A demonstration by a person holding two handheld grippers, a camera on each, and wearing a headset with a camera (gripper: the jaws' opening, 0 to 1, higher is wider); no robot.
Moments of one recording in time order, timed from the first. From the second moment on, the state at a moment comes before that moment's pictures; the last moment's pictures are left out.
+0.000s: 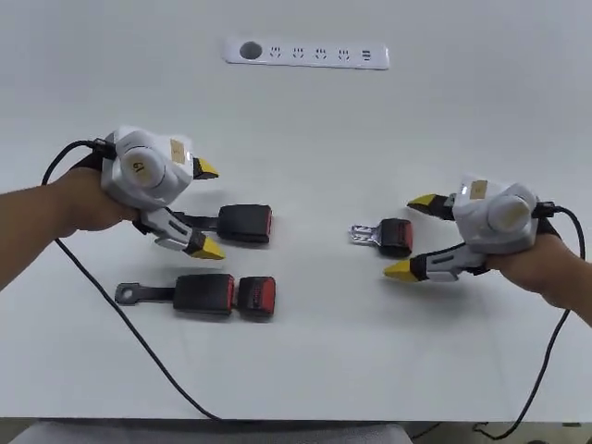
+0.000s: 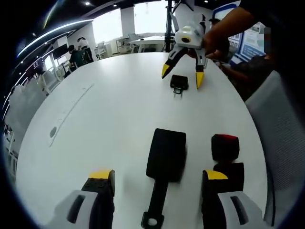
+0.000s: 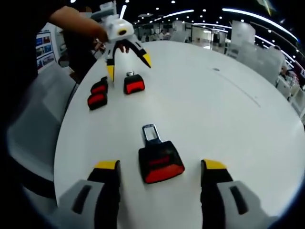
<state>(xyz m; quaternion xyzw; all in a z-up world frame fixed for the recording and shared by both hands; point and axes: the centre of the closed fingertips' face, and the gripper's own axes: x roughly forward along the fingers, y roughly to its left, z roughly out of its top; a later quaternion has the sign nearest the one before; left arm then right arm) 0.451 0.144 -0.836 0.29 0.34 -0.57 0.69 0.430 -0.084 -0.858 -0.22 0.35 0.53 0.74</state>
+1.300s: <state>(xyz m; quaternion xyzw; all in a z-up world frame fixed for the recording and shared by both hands) 0.444 0.132 -0.853 0.32 0.34 -0.62 0.63 0.428 -0.079 -0.850 -0.16 0.29 0.57 0.75</state>
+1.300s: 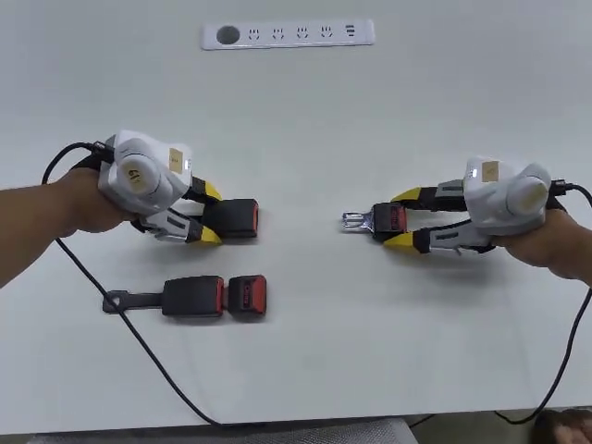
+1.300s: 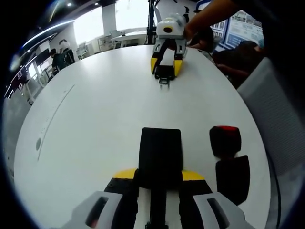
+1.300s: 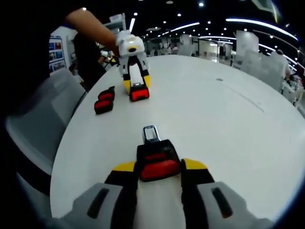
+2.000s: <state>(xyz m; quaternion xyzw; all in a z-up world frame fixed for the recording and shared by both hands) 0.443 0.133 -0.853 0.32 0.35 -0.62 0.63 0.434 -0.034 -0.850 -0.15 0.27 0.58 0.75</state>
